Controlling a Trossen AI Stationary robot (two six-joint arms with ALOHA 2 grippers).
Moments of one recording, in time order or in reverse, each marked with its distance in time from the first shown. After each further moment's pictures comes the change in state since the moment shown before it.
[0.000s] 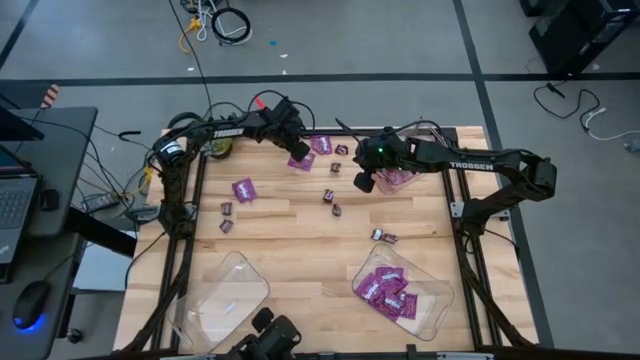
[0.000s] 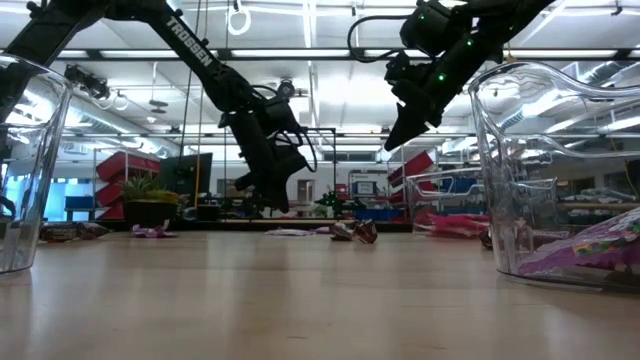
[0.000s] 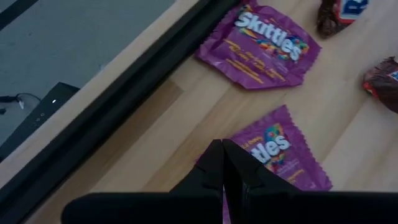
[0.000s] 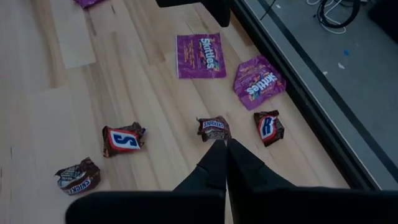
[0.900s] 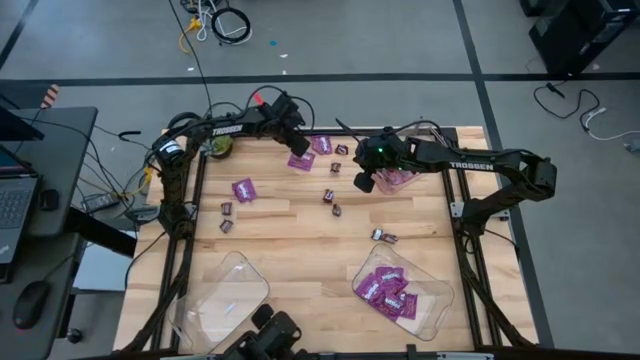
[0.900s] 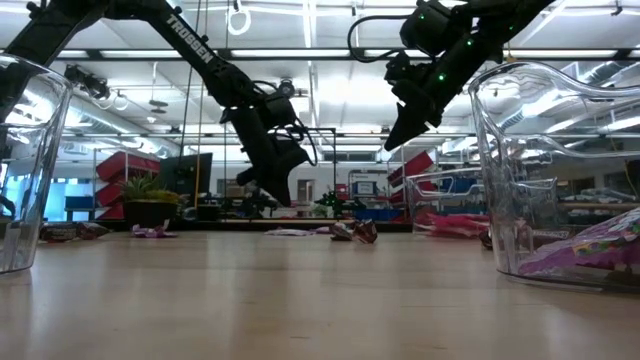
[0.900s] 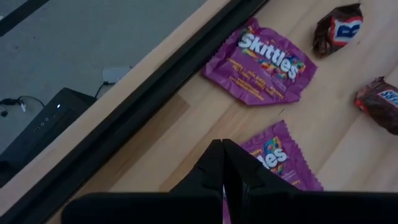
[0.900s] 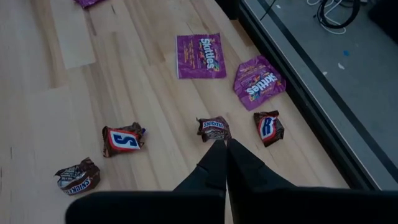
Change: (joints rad) left arm 0.014 -0.002 0.047 -0.033 0.004 -0.005; right arm 0.000 0.000 0.000 0.001 0.000 -0.001
